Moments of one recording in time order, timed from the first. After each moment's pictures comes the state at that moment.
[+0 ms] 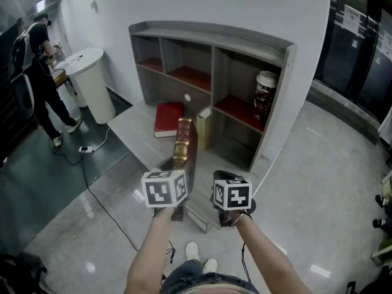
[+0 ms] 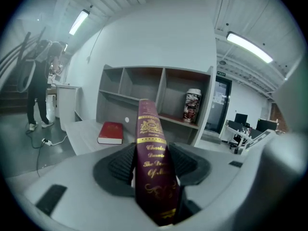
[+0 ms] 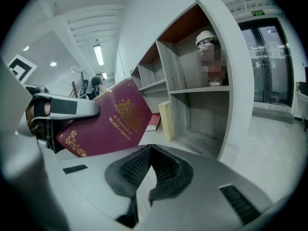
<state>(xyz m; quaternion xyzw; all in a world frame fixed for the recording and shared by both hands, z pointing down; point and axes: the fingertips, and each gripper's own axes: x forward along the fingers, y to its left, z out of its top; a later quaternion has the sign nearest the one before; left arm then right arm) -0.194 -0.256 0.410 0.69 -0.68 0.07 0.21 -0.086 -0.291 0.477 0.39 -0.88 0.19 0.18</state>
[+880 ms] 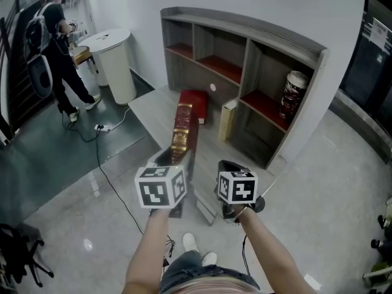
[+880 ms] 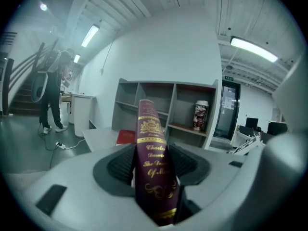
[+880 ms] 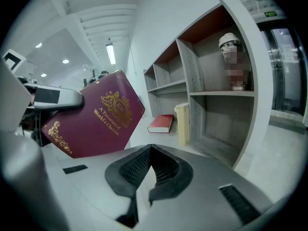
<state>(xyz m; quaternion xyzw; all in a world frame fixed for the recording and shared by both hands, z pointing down) -0.243 -0.199 0.383 0.65 -0.74 0.04 0.18 -0.140 -0.274 0.473 0.34 -0.91 0.16 0.18</state>
